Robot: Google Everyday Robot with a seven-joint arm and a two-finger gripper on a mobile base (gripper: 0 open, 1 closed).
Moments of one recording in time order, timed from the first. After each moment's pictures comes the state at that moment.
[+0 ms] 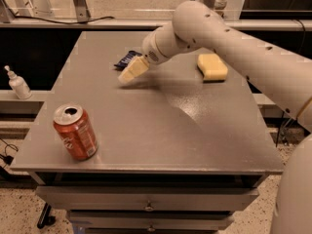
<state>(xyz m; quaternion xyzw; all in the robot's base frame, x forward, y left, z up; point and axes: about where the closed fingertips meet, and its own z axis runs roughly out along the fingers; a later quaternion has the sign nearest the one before) 0.715 0.061 0.853 -0.53 0.73 0.16 0.41</state>
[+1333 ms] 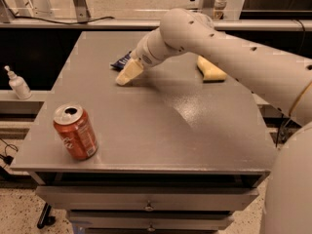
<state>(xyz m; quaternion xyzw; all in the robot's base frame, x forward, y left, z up) 0.729 0.071 0.837 -0.52 0.74 0.11 0.42</state>
